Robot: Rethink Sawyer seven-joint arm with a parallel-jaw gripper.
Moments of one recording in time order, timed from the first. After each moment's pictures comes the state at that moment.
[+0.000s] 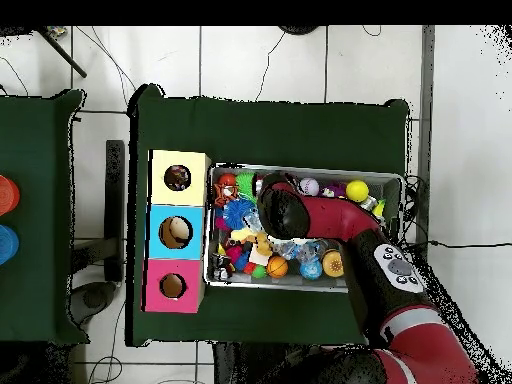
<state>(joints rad) -0.52 -0.44 0.31 1.56 -0.34 0.16 1.58</state>
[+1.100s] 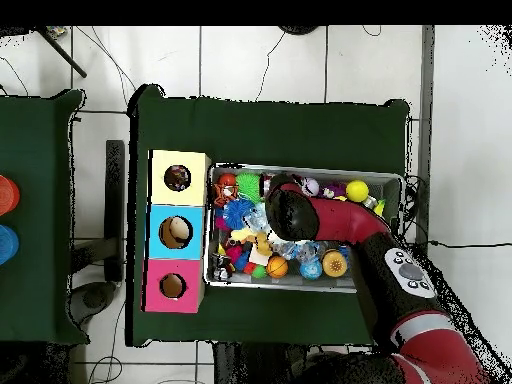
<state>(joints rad) -0.56 -0.44 0.32 1.58 -0.34 0.15 1.58</state>
